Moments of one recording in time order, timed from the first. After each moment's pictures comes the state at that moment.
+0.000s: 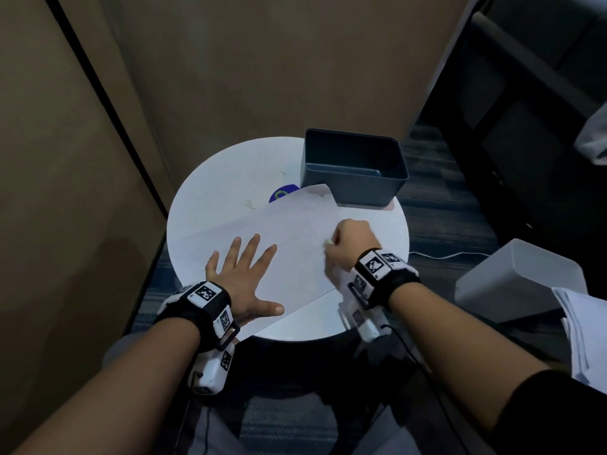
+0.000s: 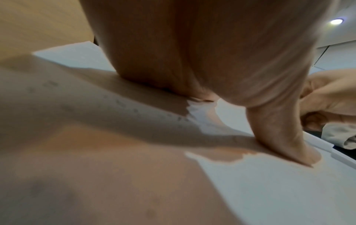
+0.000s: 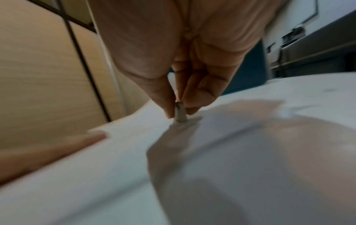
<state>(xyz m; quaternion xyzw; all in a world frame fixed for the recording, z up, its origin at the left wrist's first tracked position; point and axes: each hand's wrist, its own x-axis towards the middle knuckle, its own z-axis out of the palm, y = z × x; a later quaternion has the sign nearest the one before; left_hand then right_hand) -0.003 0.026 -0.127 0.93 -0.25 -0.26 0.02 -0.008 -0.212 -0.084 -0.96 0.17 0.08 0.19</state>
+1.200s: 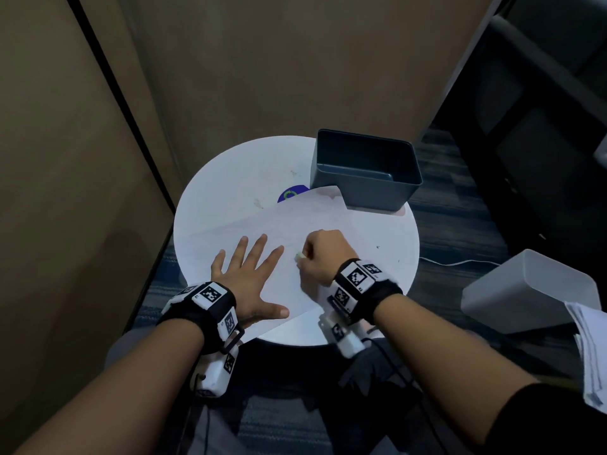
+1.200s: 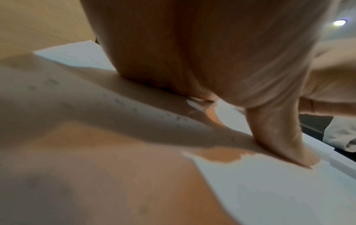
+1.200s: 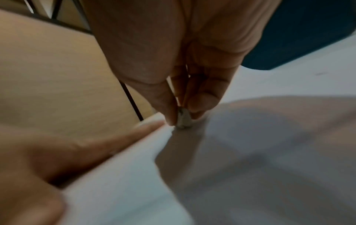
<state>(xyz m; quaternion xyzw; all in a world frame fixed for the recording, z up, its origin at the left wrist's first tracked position) 0.003 0.025 -0.125 0.93 -0.25 -0.26 0.02 0.001 -0.174 -0.101 -0.97 0.08 0.10 0.23</state>
